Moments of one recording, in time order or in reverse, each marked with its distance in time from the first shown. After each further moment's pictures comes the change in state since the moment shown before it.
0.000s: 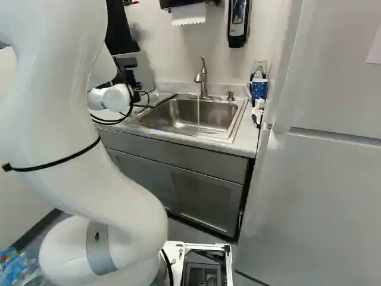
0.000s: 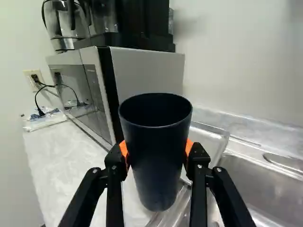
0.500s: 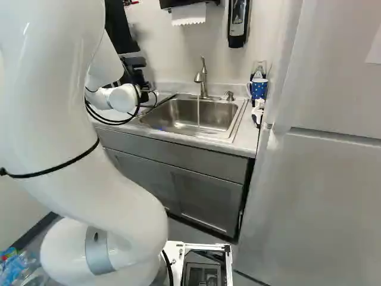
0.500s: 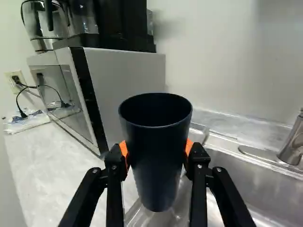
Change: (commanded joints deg) arm -3.9 2.4 2.5 0.0 0.0 0.0
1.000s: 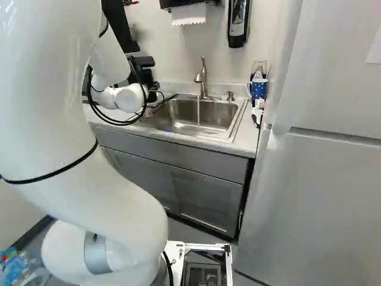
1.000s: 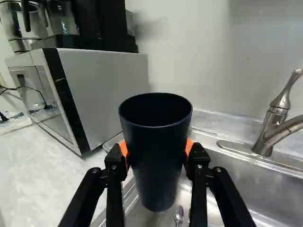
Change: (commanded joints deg) arm -4.1 1.9 2.0 0.0 0.0 0.0
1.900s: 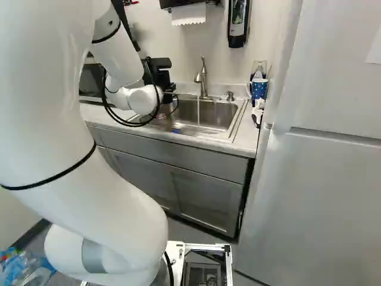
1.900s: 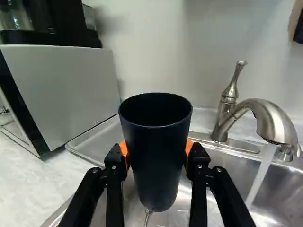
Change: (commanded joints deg) arm -7.7 1.1 2.6 0.0 0.0 0.0
